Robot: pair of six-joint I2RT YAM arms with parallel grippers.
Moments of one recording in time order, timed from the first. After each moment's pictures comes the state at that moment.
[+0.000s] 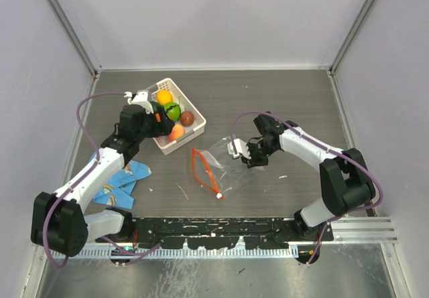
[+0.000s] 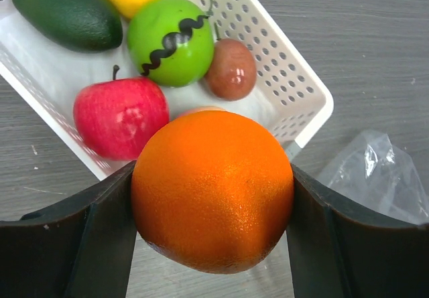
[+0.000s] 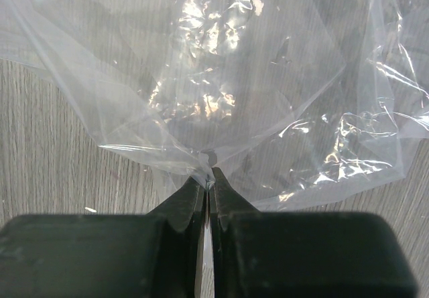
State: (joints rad) left arm -0.31 1.17 0.79 -0.09 0.01 -0.35; right arm 0.42 1.51 0.93 -0.76 -0.57 -1.25
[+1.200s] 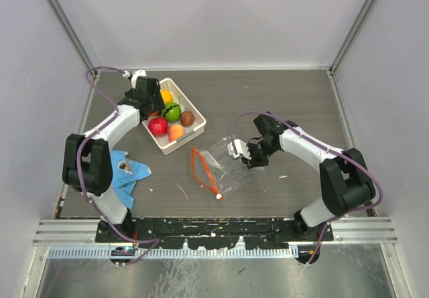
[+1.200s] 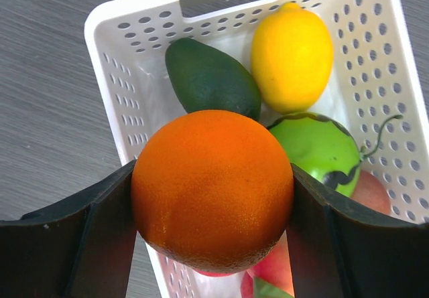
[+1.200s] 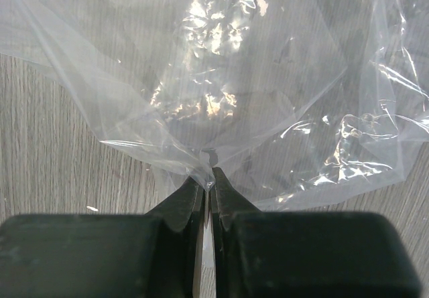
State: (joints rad) left arm -0.24 1.69 1.24 -0.28 -0.39 -0.46; right arm 0.42 1.51 0.93 -0.77 -0.57 -1.26
